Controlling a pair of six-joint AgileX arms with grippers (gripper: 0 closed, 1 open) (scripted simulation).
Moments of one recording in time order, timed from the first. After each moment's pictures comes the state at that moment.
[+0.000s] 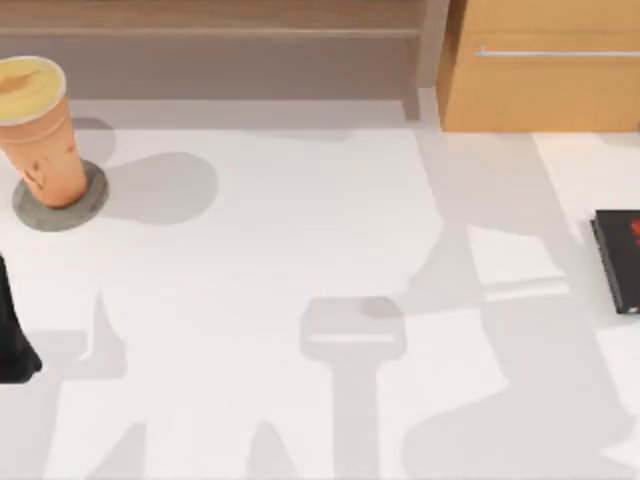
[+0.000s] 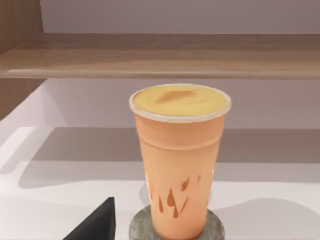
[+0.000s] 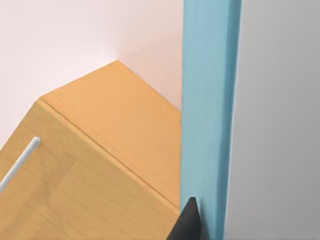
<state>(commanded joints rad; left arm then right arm) 0.00 0.00 0.00 0.00 0.00 0.00 -0.41 1.53 0.81 0.92 -0.36 0.98</state>
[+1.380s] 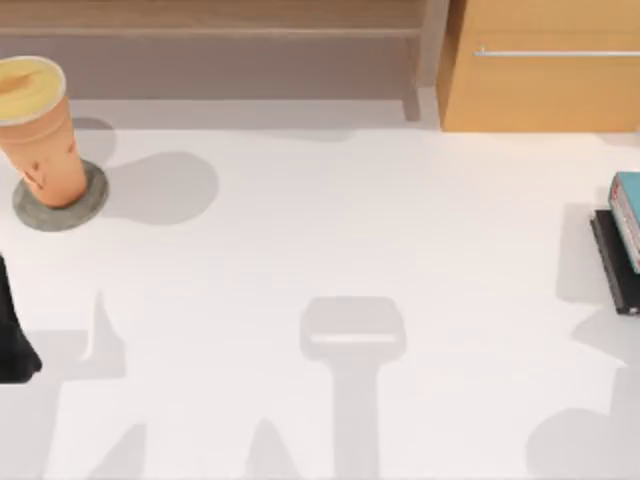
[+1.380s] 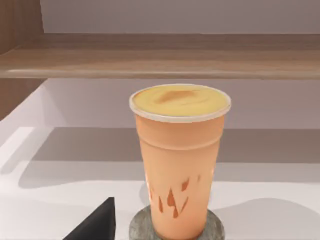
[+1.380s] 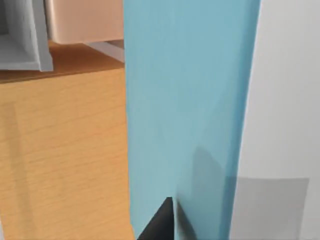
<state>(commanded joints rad) 0.00 0.00 0.00 0.00 0.00 0.00 -0.22 1.62 0.26 0.83 -0.15 1.48</state>
